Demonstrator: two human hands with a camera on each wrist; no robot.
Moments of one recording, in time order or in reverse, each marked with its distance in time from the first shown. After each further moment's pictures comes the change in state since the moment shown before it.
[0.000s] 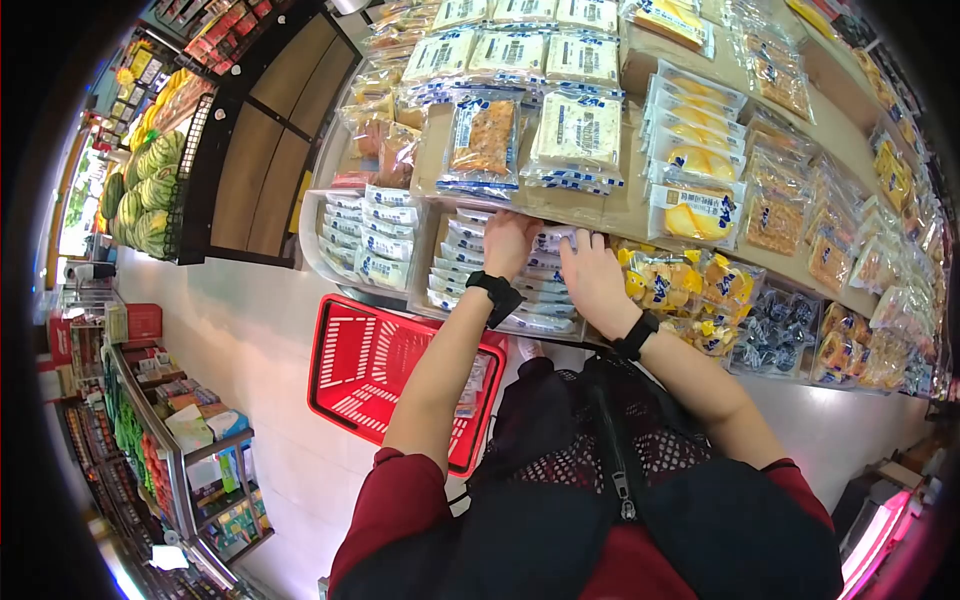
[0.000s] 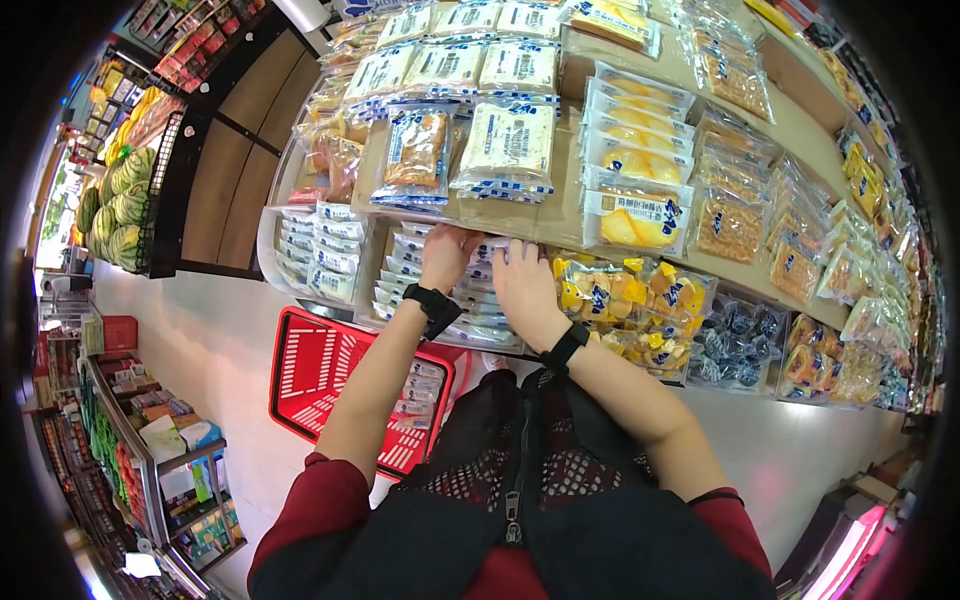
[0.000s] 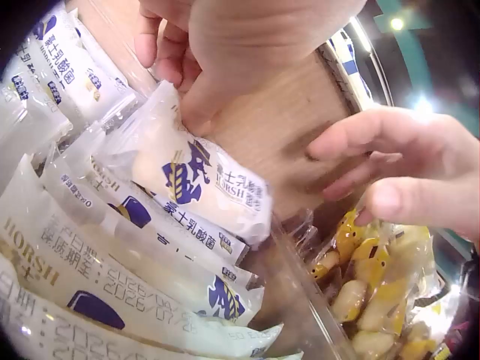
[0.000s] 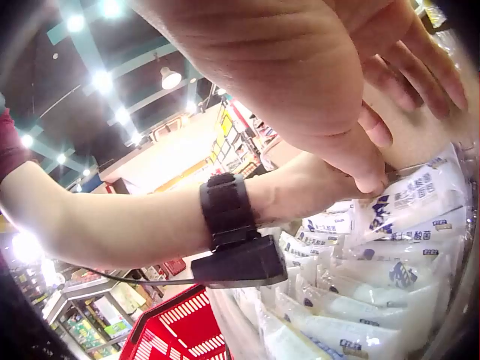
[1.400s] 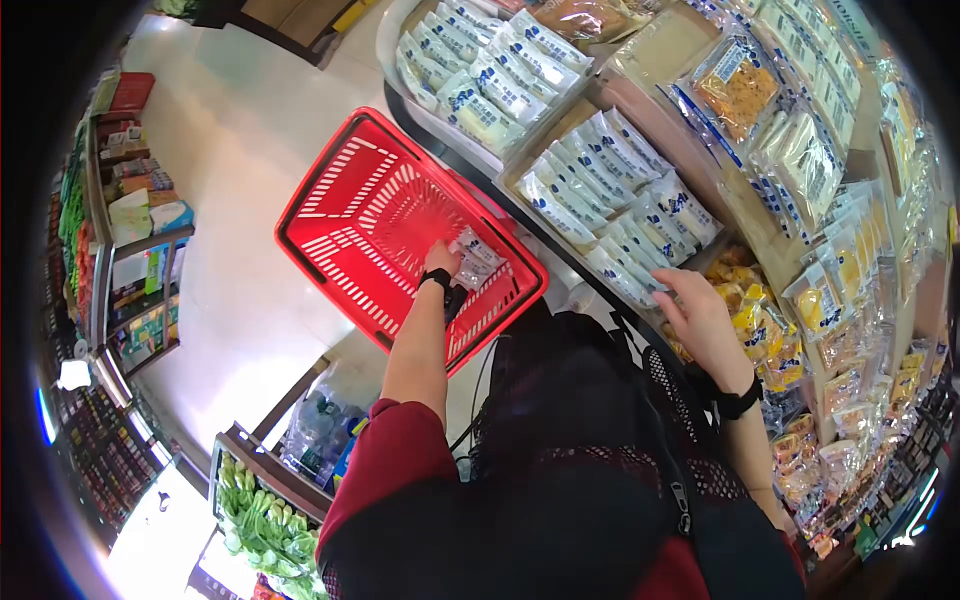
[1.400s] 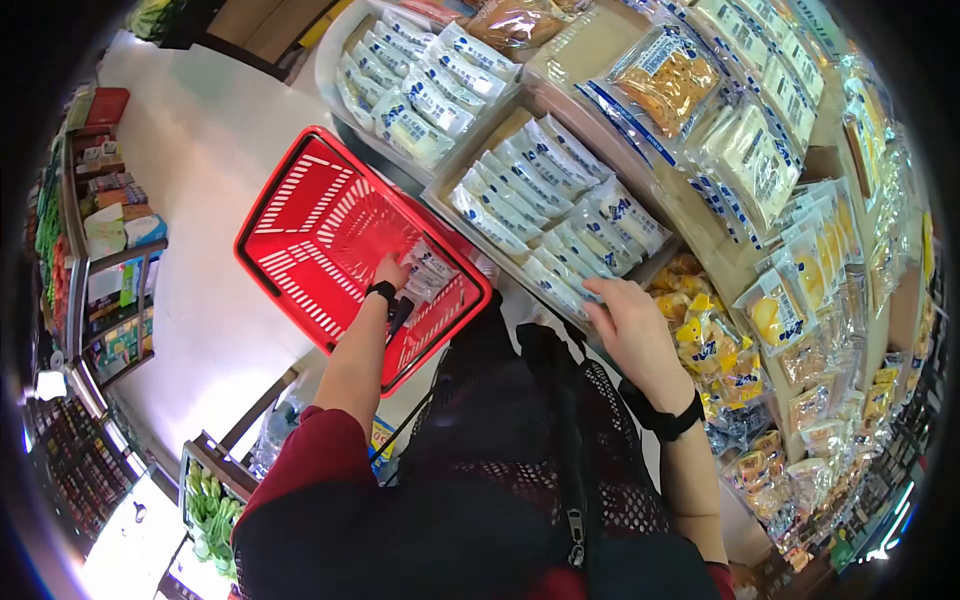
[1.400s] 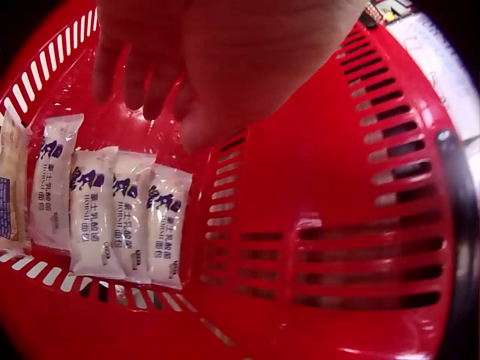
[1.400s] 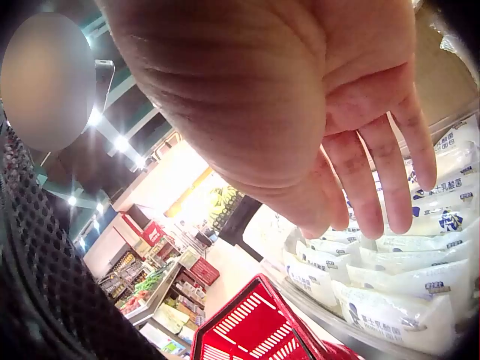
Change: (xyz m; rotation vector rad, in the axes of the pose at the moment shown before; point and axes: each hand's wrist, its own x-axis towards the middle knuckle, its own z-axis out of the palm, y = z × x) left_hand -0.395 -0.175 0.034 0.050 -0.344 -1.311; right_hand -0.054 -0.004 -0.044 0.588 -0.486 -0.225
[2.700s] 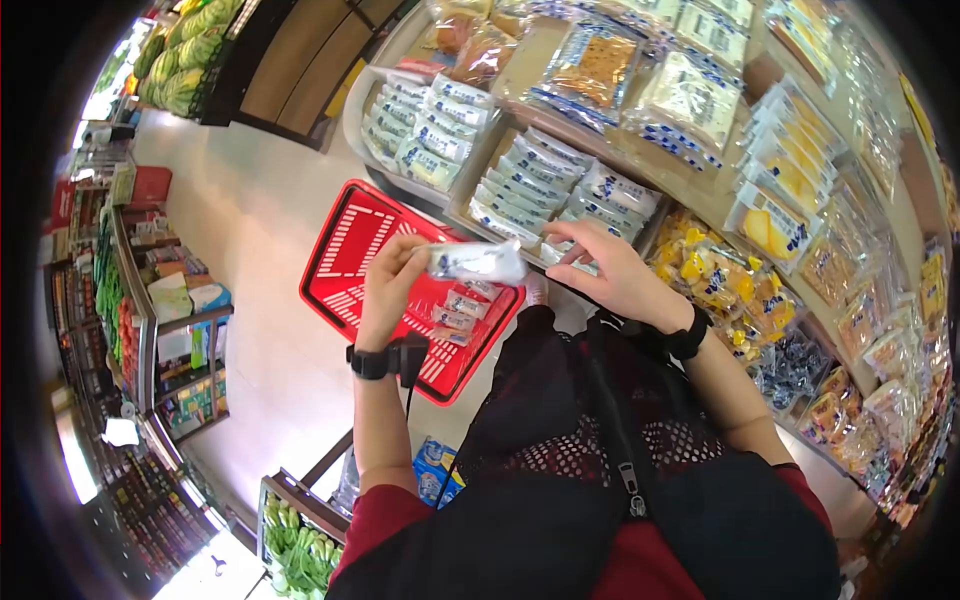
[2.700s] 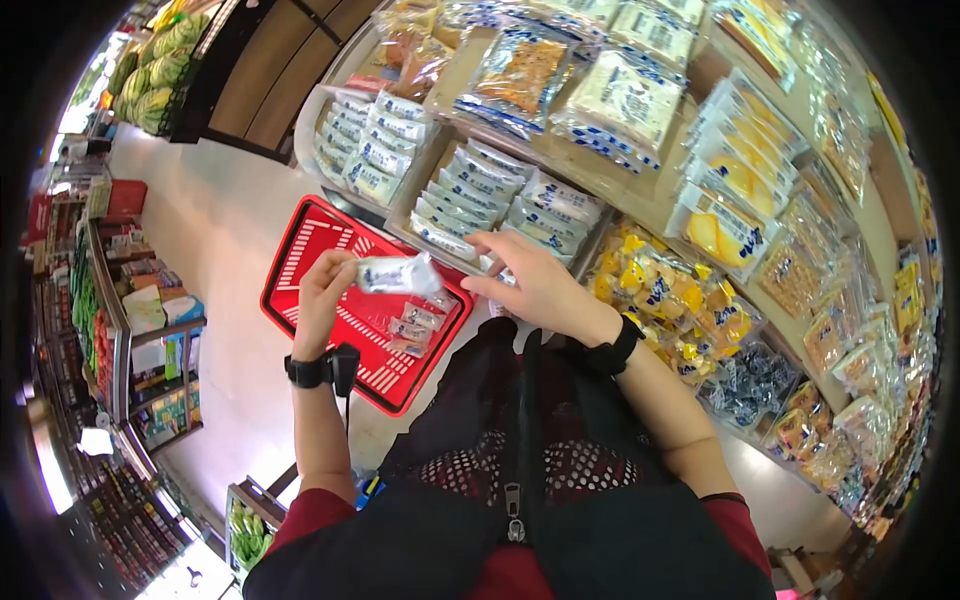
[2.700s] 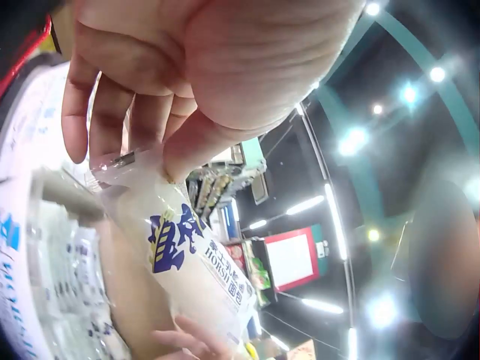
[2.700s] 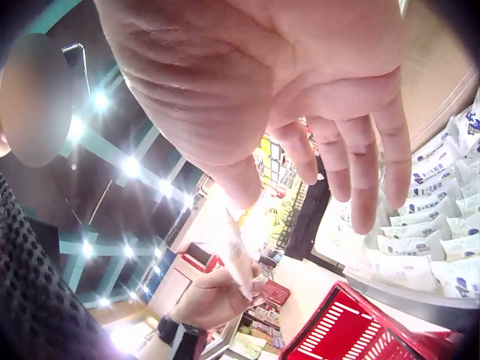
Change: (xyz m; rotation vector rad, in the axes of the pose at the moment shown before) left_hand -0.221 0.204 -0.256 -0.769 -0.041 0.665; right_hand 0.025 -0.028 -0.015 0.487 0.090 -0.160
